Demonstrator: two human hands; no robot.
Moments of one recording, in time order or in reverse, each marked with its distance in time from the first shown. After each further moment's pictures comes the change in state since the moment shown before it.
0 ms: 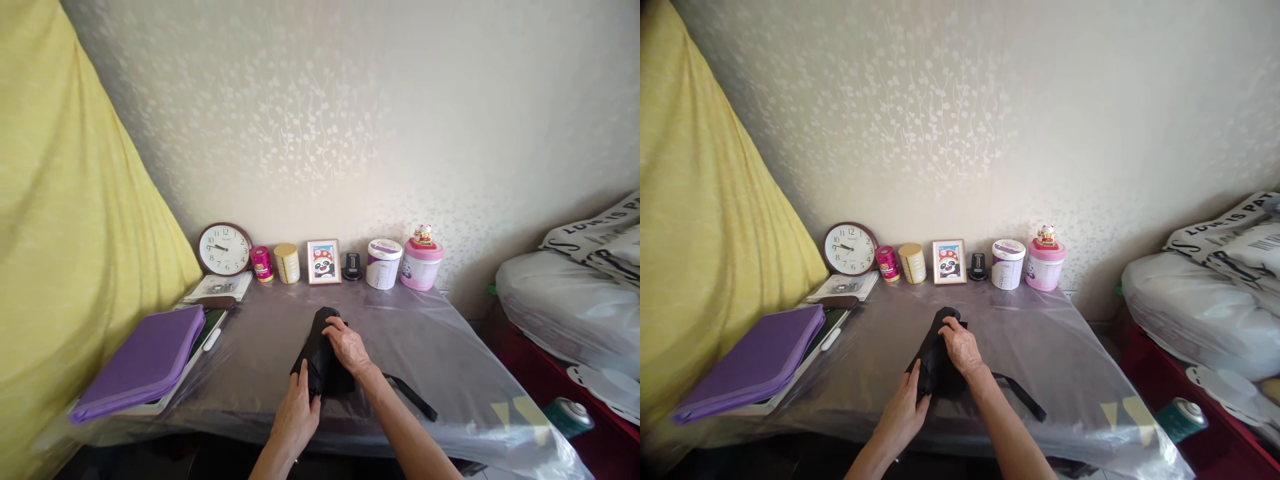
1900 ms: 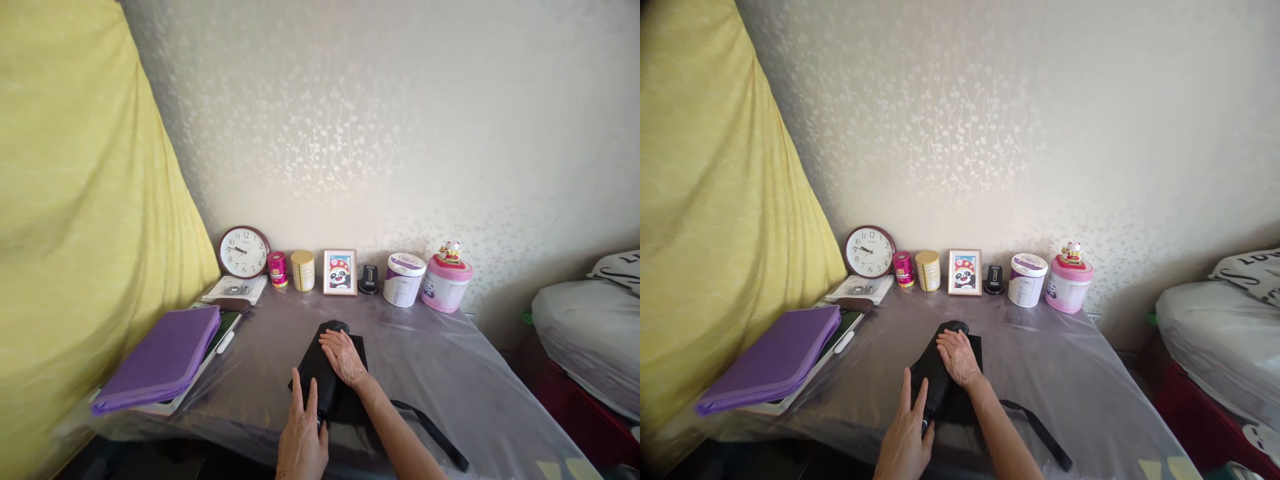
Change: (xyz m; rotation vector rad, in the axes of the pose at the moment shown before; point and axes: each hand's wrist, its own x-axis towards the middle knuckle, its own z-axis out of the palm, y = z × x) left_hand -0.010 -0.004 0.009 -0.009 0.207 -0.016; right_hand 0.029 0.001 0.045 0.177 0.069 -0.195
